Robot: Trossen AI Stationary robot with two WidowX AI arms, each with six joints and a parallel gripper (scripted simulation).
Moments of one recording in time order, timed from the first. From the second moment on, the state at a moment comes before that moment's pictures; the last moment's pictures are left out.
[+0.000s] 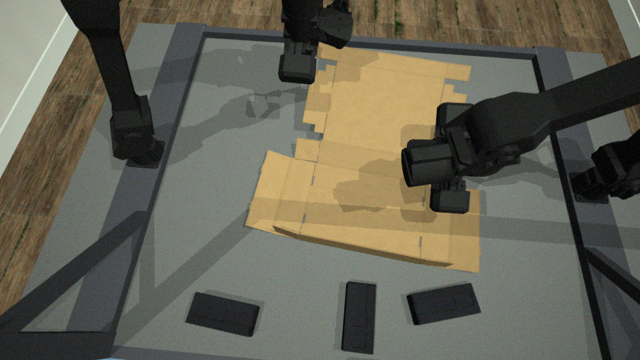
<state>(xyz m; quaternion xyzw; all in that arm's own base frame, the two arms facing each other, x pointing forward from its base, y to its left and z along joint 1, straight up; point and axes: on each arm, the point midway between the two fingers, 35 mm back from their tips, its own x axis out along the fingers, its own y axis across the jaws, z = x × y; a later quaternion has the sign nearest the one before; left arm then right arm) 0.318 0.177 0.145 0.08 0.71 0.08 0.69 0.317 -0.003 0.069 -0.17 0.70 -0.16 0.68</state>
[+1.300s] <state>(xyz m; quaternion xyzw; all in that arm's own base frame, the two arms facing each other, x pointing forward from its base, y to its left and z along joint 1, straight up) 0.288 0.287 0.178 -0.15 0.51 0.11 0.84 0.317 -0.003 0.069 -0.17 0.70 -0.16 0.68</state>
